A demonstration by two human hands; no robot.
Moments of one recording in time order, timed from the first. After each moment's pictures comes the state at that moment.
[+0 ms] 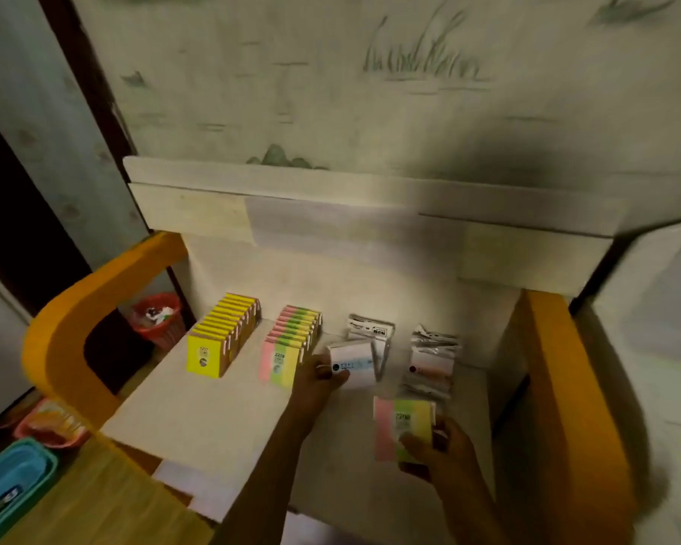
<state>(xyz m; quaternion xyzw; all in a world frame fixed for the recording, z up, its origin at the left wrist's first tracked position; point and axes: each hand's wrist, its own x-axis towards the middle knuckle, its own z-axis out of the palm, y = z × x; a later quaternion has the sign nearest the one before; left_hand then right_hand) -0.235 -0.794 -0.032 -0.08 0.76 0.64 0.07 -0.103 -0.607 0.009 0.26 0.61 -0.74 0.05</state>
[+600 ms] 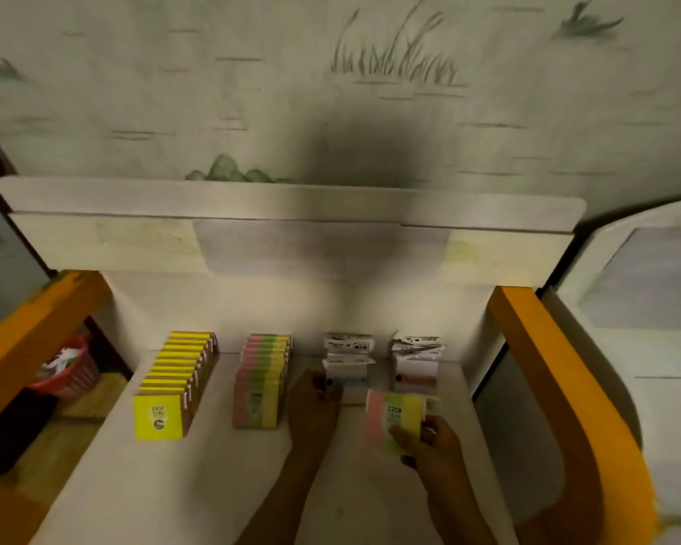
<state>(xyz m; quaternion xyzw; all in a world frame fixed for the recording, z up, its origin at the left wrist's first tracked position) -0.281 -0.781 -0.076 0.03 0.86 0.50 -0.06 -0.140 -0.653 0.001 0.36 0.60 -0.71 -0.08</state>
